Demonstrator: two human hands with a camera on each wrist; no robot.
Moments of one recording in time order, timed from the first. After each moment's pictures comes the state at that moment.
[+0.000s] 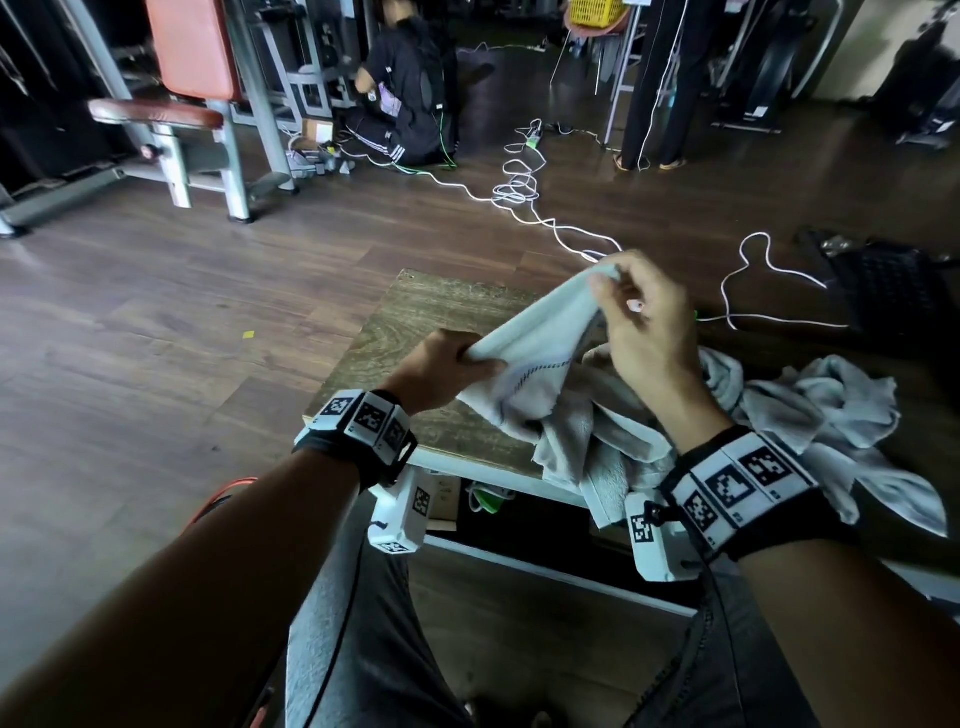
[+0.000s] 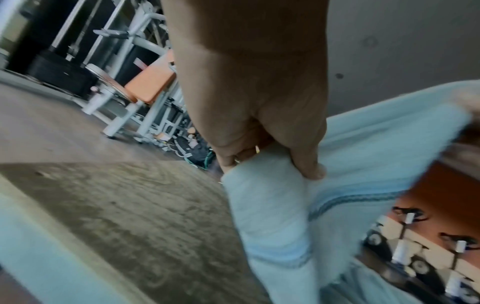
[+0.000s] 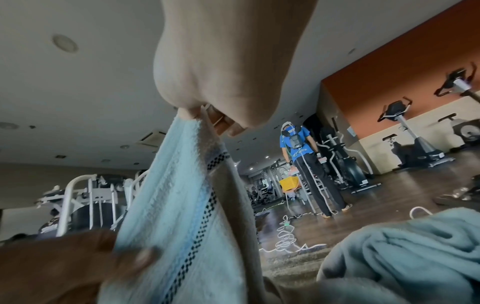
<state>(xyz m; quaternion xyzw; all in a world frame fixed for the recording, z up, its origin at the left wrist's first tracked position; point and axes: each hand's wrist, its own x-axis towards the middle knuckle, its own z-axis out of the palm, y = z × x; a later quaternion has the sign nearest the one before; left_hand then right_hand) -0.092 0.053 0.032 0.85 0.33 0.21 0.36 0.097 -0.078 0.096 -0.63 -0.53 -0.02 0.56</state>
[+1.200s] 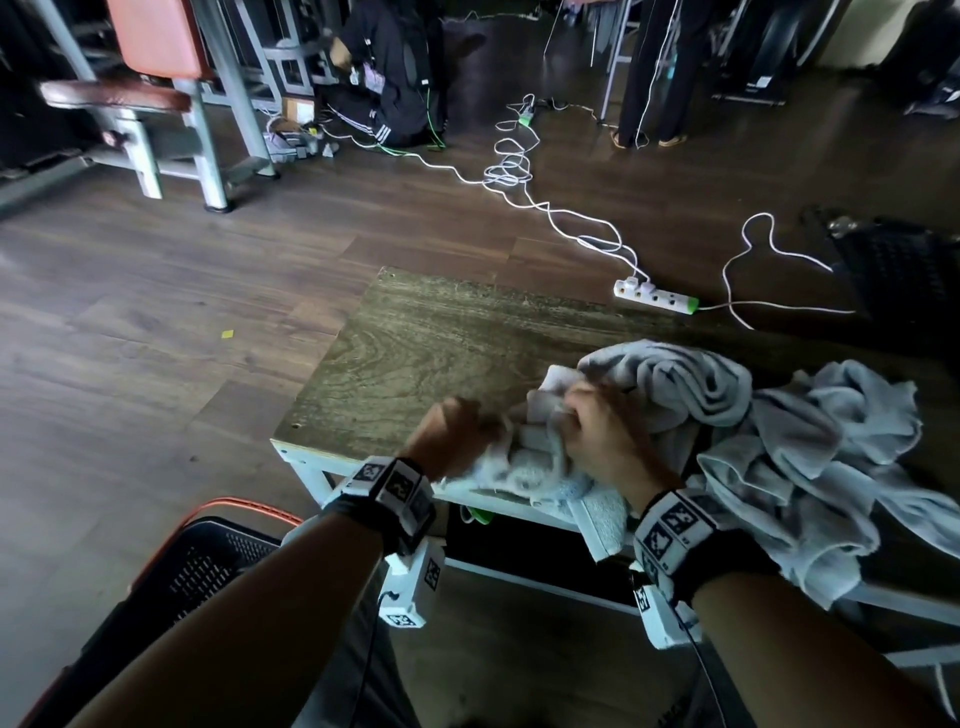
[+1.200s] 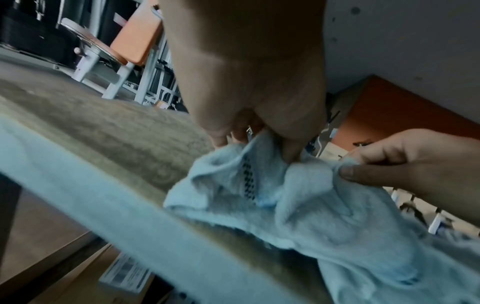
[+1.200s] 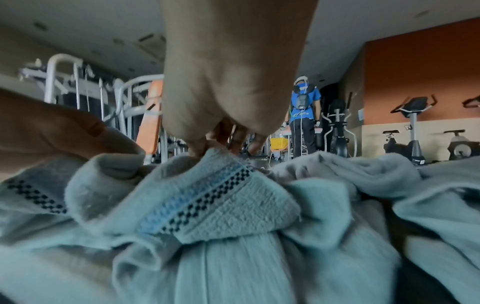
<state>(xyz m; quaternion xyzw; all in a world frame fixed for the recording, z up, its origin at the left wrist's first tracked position) -0.049 0.055 -0.050 0.90 0.35 0.08 0.24 0.134 -0.059 -0.032 -0.78 -0.60 -0.01 0.20</state>
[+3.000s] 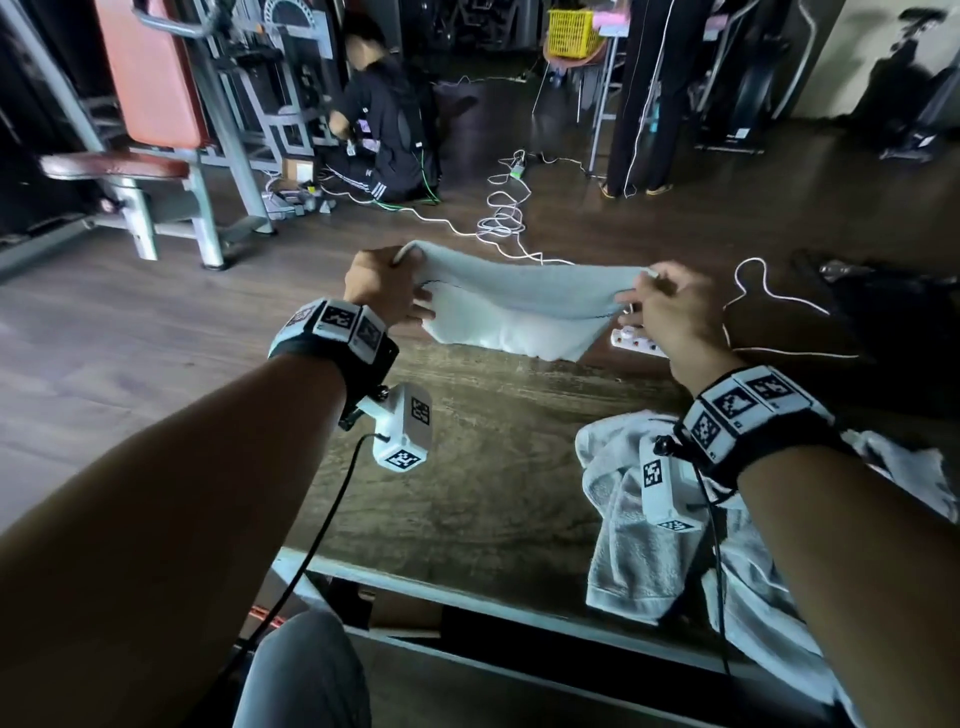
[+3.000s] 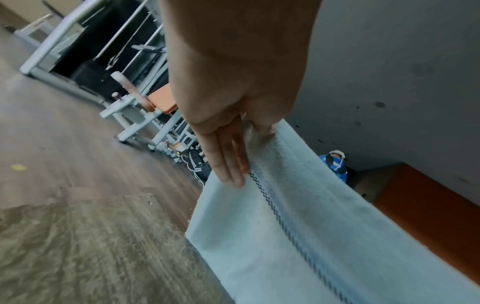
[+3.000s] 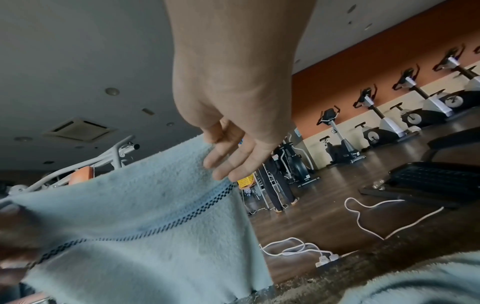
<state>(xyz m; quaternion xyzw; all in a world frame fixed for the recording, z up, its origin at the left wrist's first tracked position) 0.002 0.216 0.115 0.62 0.50 0.37 0.48 0.246 0.057 0.099 -0.73 -0.30 0.14 0.59</state>
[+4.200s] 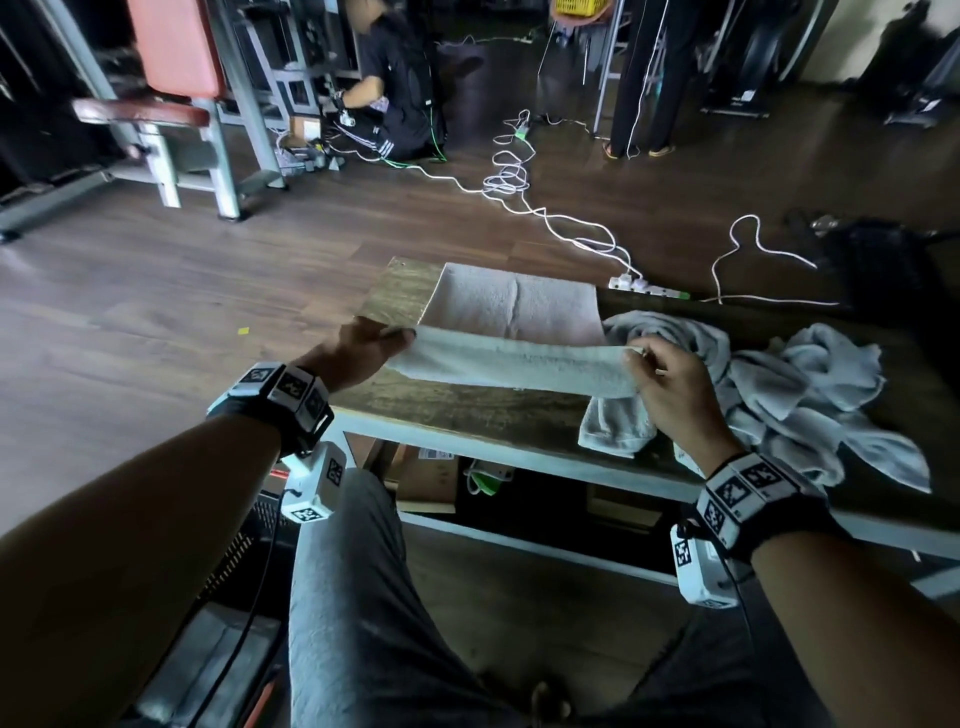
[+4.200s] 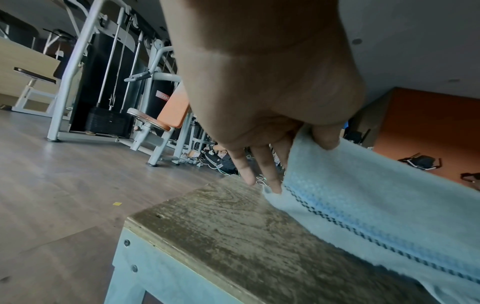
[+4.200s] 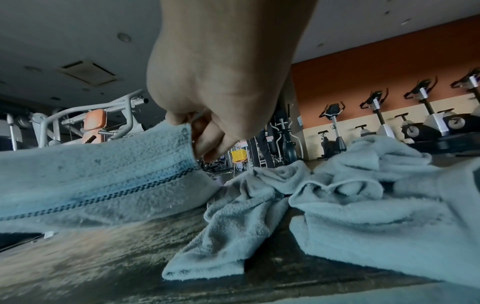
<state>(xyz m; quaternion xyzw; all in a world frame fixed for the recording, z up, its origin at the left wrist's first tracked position) -0.159 0.069 0.042 0.83 0.45 0.14 0.31 0.148 -0.140 0.003 -0.72 -0.50 0.07 0.47</state>
